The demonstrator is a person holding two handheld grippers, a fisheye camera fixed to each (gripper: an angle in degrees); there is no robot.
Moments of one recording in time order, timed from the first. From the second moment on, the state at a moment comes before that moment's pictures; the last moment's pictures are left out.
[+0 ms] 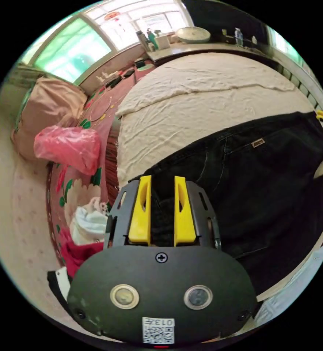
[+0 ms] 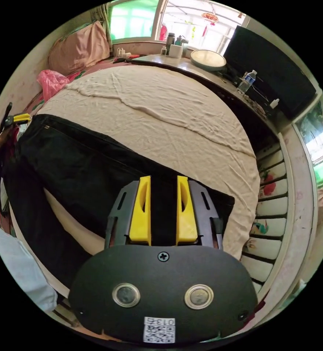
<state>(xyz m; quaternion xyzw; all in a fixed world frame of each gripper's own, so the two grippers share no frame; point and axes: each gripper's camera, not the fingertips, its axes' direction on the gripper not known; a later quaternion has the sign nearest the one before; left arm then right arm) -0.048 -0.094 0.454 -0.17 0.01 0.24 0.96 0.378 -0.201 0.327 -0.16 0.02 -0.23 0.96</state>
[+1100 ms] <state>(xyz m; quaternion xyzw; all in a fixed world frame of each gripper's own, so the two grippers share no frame) -0.090 -0.099 0.373 -0.11 0.05 0.37 0.92 0.268 -0.146 0.219 -0.13 0.15 -0.42 0.89</state>
